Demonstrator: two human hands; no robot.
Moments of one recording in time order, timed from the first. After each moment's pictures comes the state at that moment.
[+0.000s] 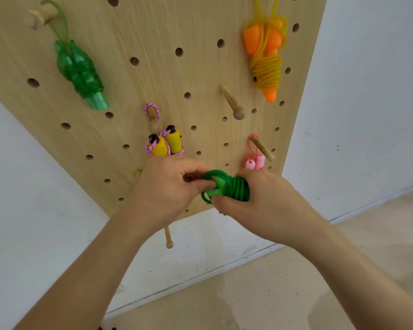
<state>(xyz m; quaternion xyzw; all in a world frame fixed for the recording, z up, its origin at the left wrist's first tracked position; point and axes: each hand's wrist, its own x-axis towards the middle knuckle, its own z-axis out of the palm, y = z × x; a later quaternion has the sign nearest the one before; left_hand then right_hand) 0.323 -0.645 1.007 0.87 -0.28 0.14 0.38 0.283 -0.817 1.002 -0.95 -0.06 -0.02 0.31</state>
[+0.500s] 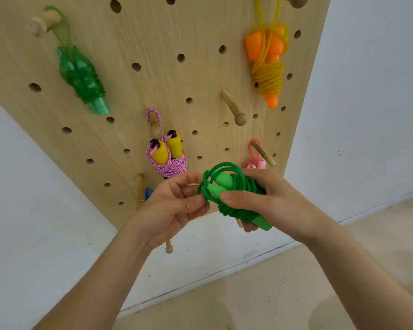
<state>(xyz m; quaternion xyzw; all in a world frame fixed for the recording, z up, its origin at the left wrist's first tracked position) 0.340 -0.628 0.963 0.54 -0.12 -0.24 0.80 0.301 -0.839 0.993 -0.75 -0.13 0.11 0.64</state>
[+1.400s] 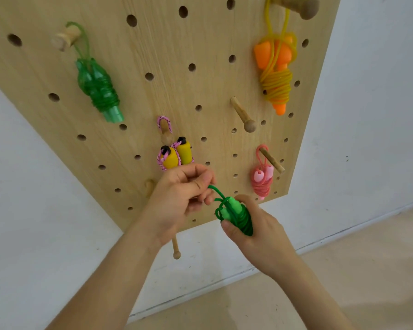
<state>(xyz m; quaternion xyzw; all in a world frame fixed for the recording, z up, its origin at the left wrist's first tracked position) 0.334 -0.637 0.998 0.70 -0.11 -0.09 0.70 0.294 -0.808 0.914 -0.90 -0.04 -0.02 0.43</state>
